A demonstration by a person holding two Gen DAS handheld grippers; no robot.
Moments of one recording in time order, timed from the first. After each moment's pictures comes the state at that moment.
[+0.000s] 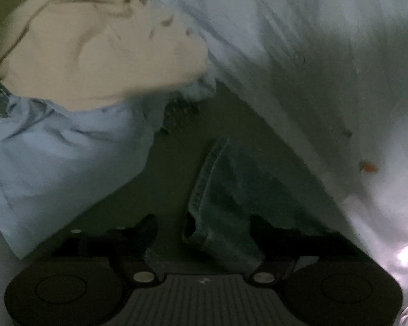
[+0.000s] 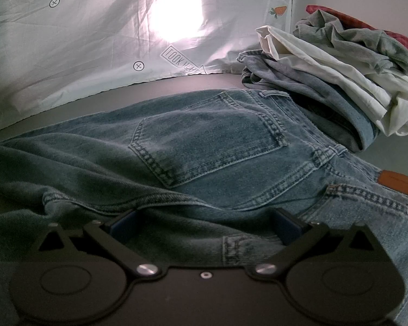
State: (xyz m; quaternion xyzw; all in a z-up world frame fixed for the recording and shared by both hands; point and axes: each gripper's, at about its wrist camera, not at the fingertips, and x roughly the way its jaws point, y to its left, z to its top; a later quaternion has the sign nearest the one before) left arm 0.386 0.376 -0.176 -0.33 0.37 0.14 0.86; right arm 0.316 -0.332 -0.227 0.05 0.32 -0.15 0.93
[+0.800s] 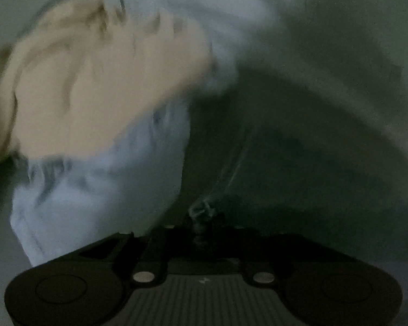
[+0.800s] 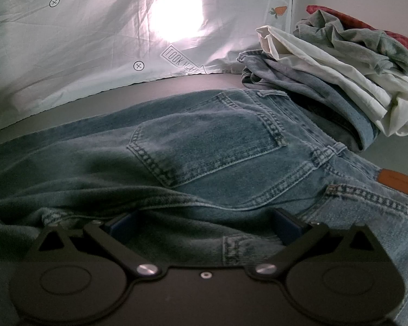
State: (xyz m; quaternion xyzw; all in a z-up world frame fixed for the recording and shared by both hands) left arm 0.428 0.365 -0.199 -0.14 0.46 0.22 0.85; right arm 0.316 -0.333 -0.226 0.05 0.32 -0.15 0.93
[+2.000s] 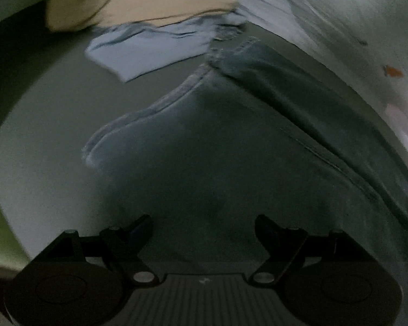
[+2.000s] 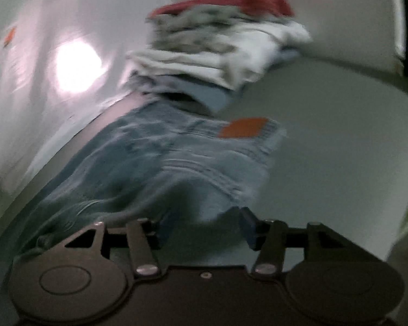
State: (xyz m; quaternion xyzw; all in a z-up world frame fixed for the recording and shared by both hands) left arm 0.197 0.242 -0.198 -0.27 0.44 0.25 0.82; right arm 0.167 -0.450 -0.180 0.28 0.31 -0.24 0.88
